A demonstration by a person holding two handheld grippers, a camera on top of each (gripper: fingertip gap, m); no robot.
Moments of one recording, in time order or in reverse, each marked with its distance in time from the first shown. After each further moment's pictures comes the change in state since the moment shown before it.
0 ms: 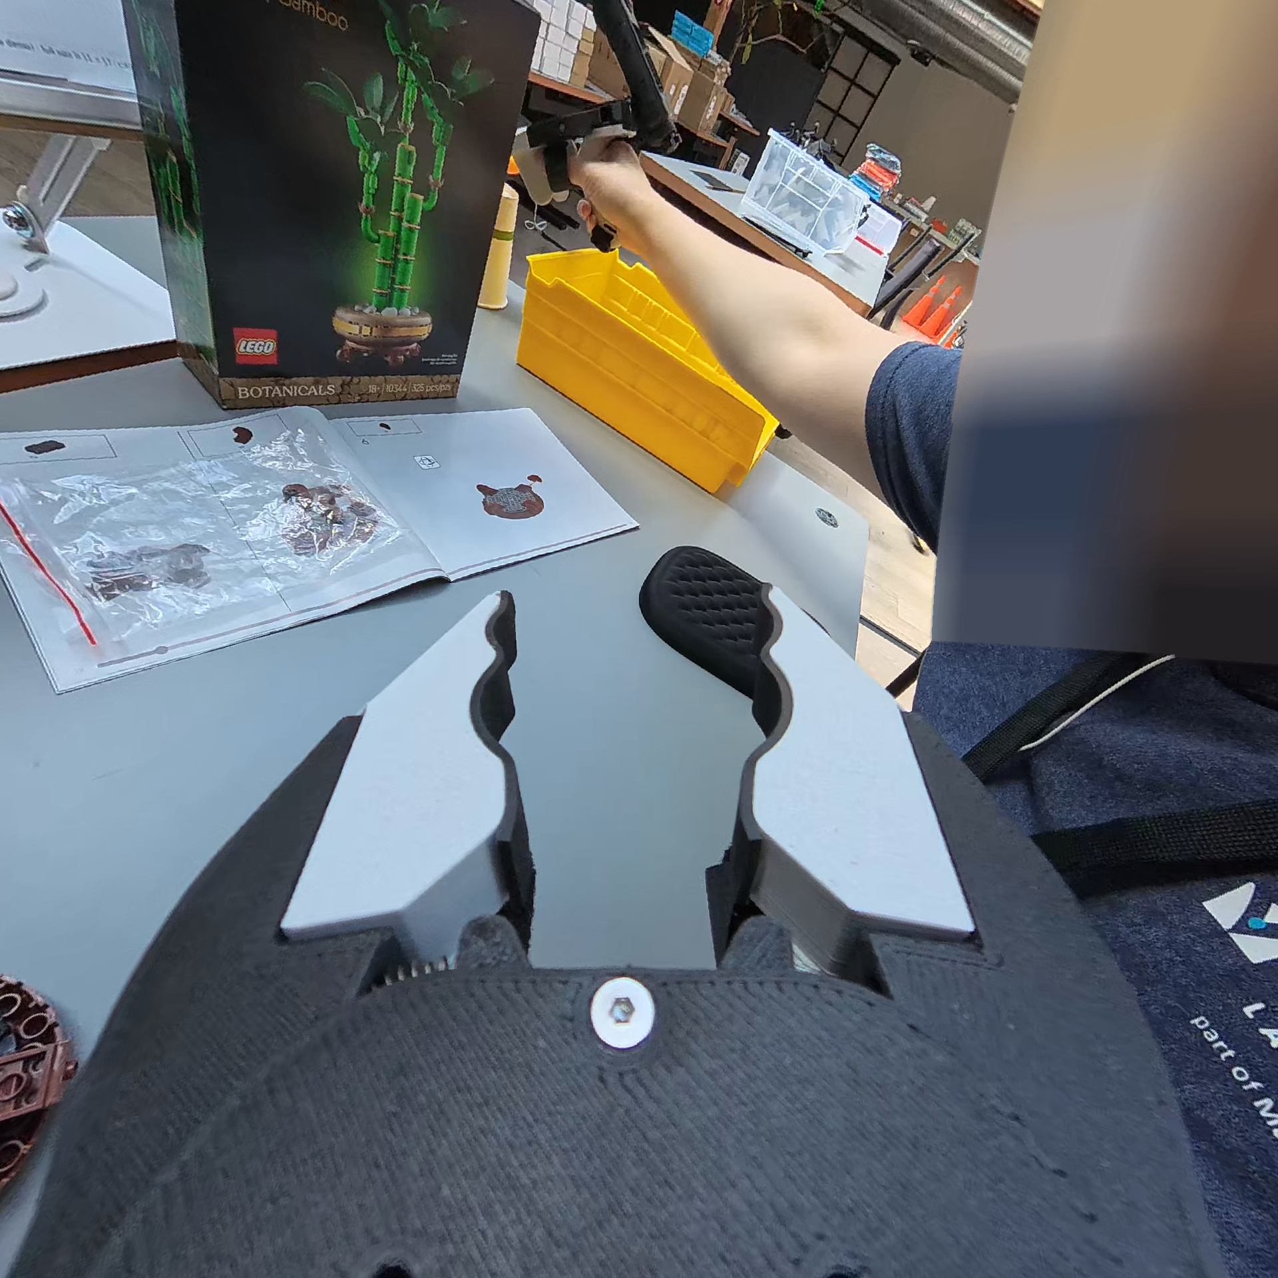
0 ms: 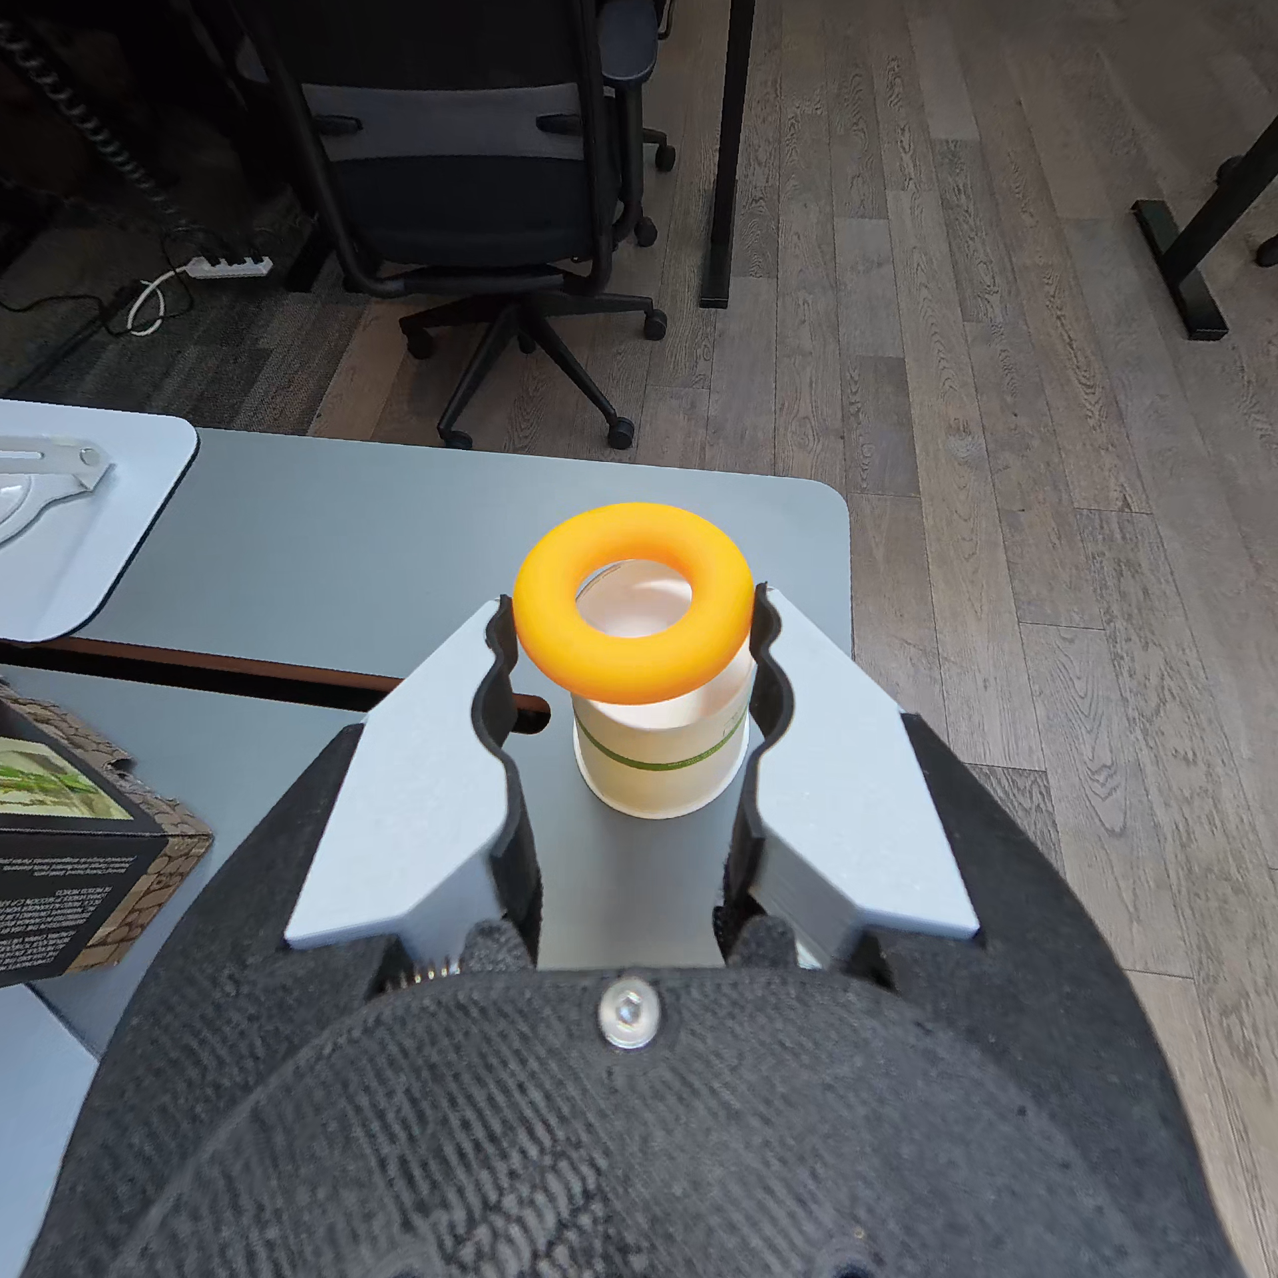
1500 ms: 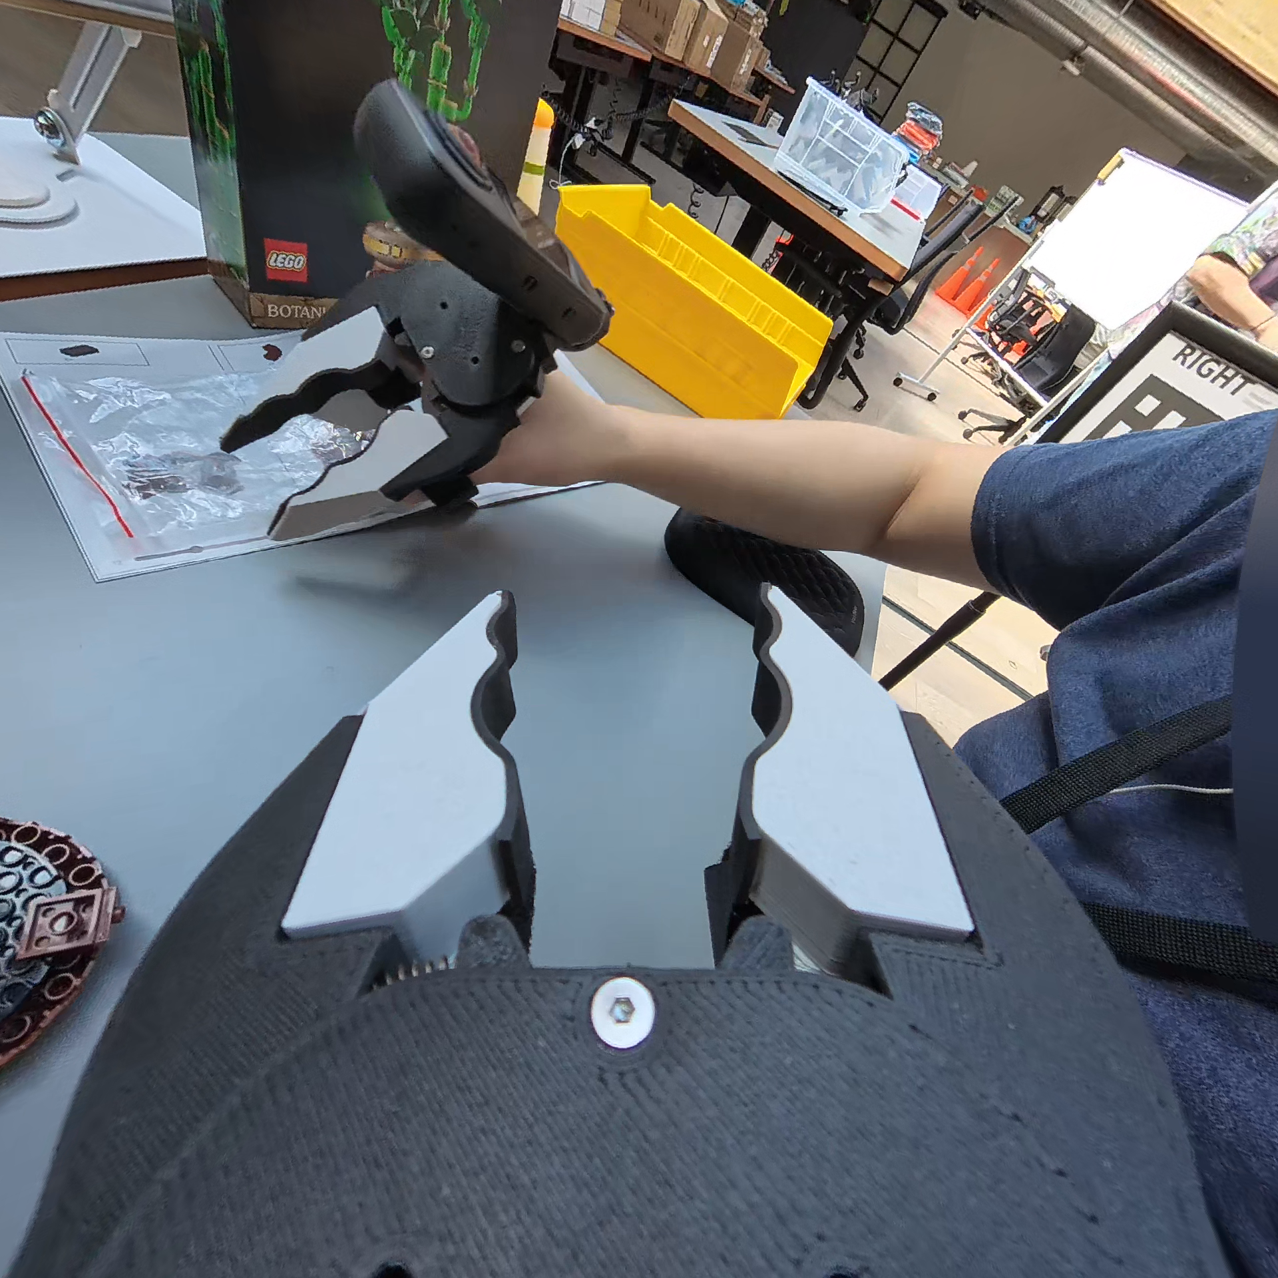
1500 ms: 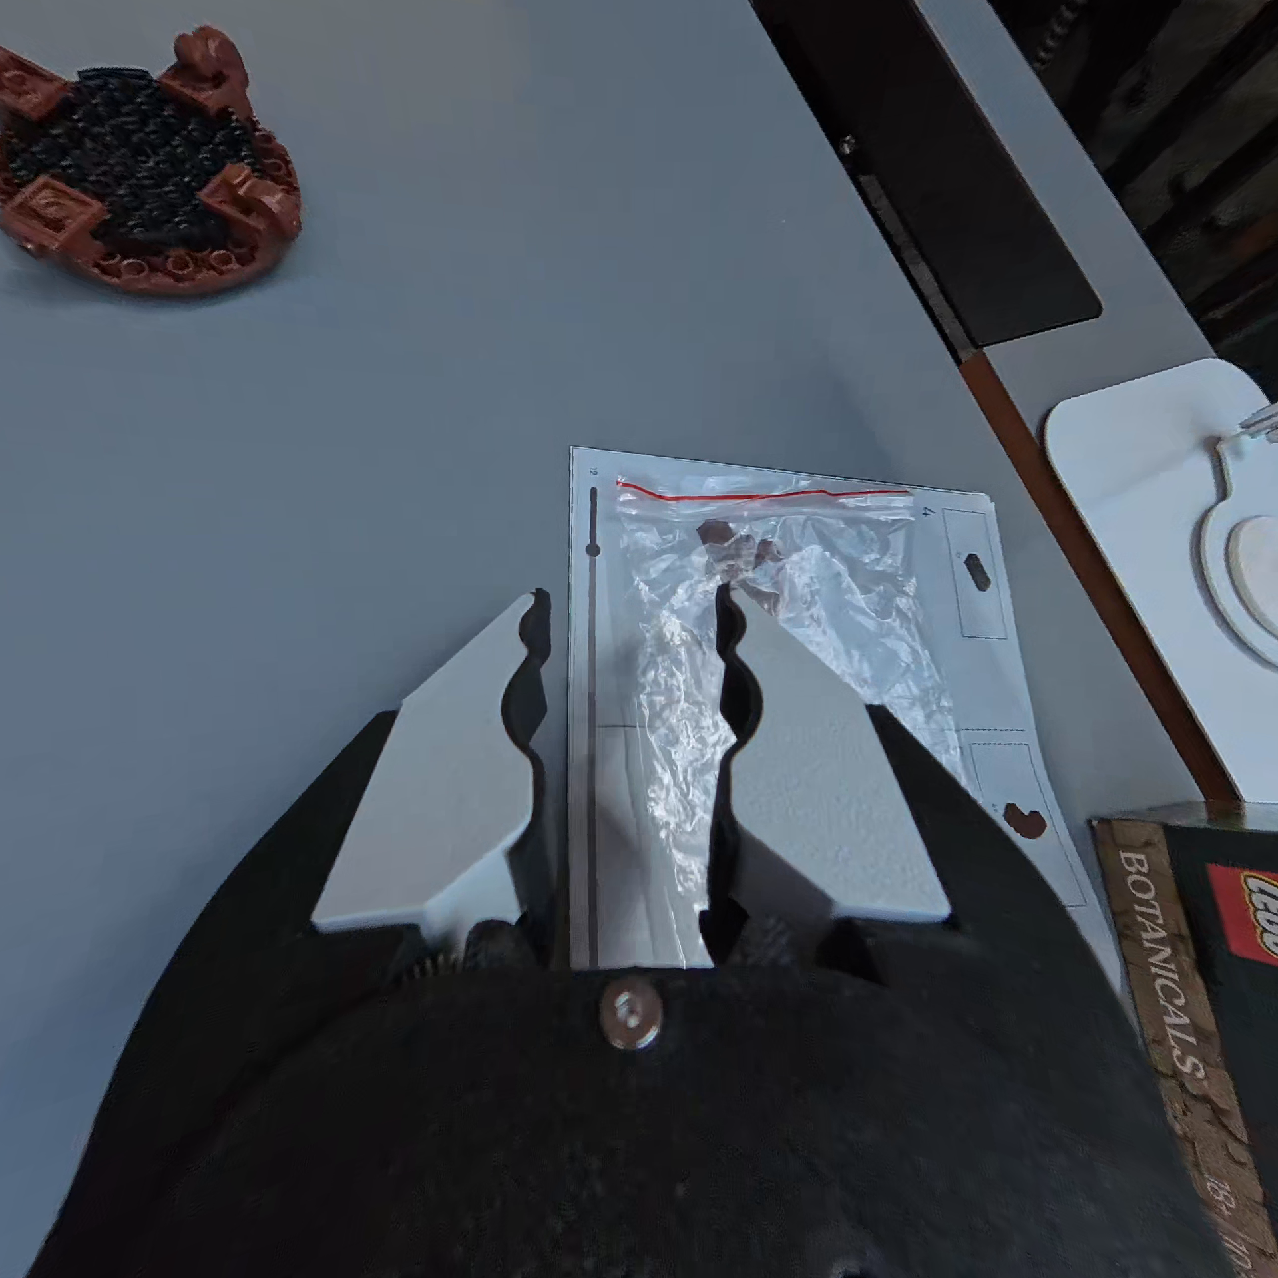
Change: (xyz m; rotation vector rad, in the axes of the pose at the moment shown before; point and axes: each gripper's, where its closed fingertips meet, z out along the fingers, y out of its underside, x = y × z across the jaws) left arm -0.012 0.034 -0.021 -0.037 -0.034 -0.014; right arm -0.551 0.184 -0.044 -0.046 -0.639 -0.810
